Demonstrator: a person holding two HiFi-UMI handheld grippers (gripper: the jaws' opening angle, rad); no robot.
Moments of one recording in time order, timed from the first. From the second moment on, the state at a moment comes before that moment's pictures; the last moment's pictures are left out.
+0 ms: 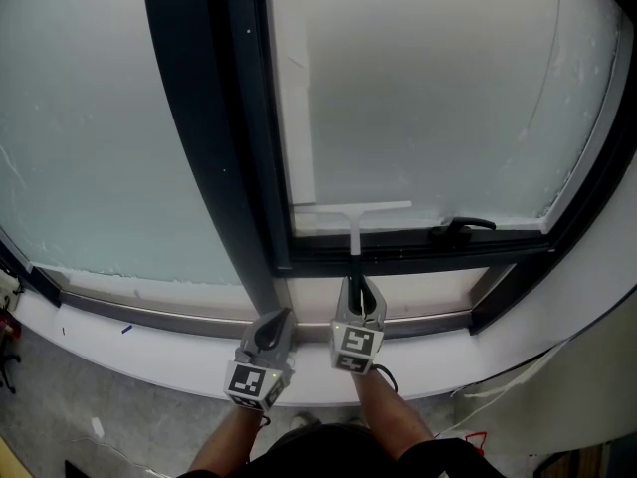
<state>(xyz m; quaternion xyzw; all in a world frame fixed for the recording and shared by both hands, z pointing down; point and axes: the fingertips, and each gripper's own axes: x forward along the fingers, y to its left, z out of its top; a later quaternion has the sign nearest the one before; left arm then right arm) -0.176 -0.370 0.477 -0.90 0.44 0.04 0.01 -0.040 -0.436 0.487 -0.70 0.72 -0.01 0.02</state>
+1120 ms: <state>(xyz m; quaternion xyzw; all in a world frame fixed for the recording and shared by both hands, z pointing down) -0.118 -0.391 0.439 -0.91 0.41 0.08 0.06 0.071 -0.452 0.209 -0.70 0.68 0.17 0.15</state>
